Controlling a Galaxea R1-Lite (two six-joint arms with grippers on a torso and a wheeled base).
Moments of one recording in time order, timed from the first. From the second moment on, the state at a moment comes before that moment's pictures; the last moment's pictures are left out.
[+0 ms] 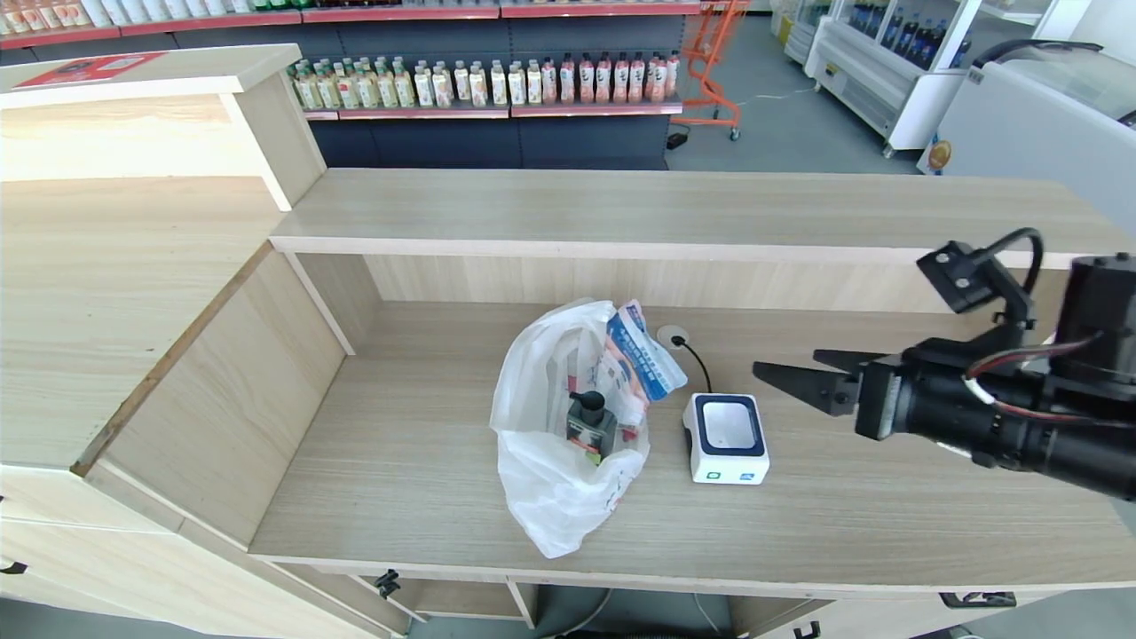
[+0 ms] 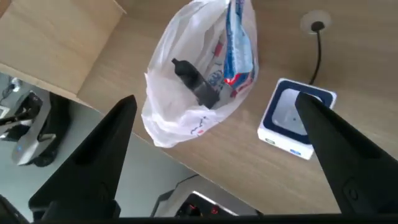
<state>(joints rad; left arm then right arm) 0.00 0.00 0.00 0.05 0.13 0.00 0.34 1.45 -0.62 -0.61 0.27 0.13</state>
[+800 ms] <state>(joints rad) 0.00 0.00 0.00 0.05 0.13 0.00 0.01 0.10 -0.04 0.01 -0.04 -0.02</state>
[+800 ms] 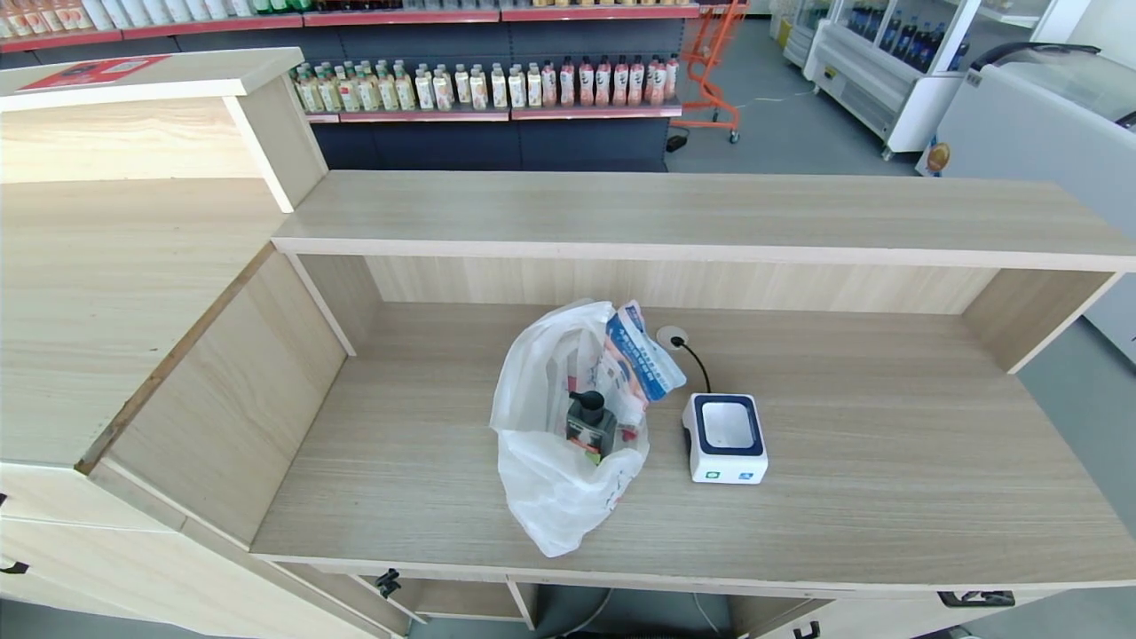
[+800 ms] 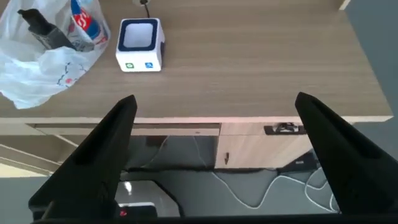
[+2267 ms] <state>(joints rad) 0.00 0.00 0.00 0.05 0.13 0.00 0.00 0.00 -0.02 0.00 -0.03 0.01</state>
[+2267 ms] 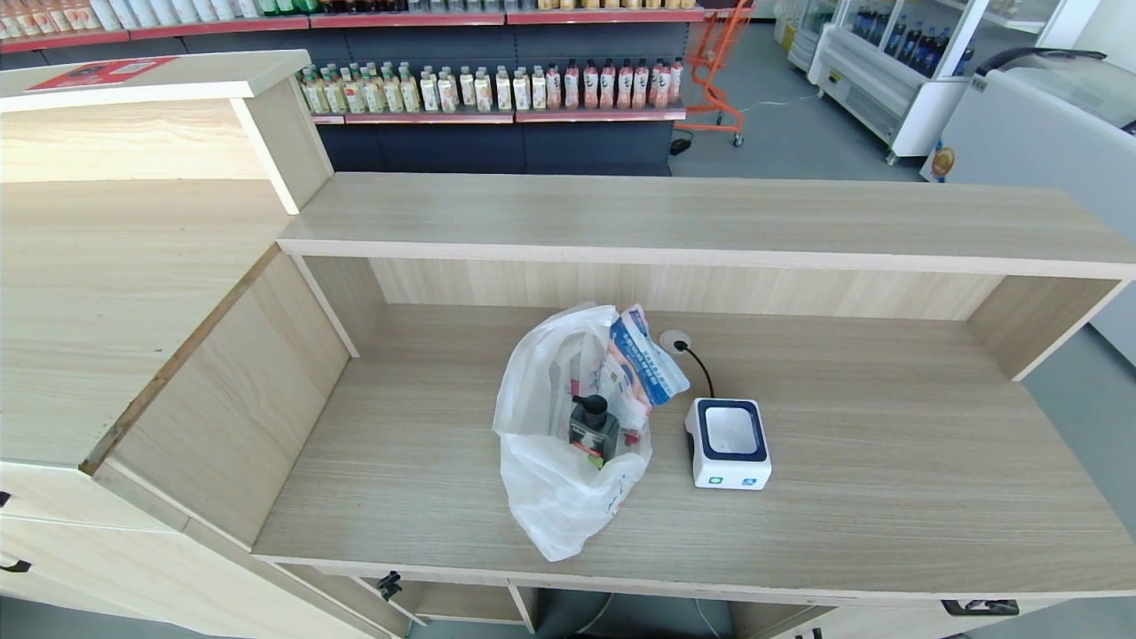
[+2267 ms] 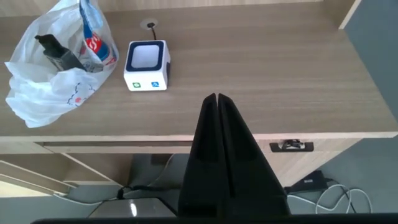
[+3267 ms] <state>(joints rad) 0.00 0.00 0.00 0.05 0.13 0.00 0.00 0.00 -0.02 0.00 -0.03 0.01</state>
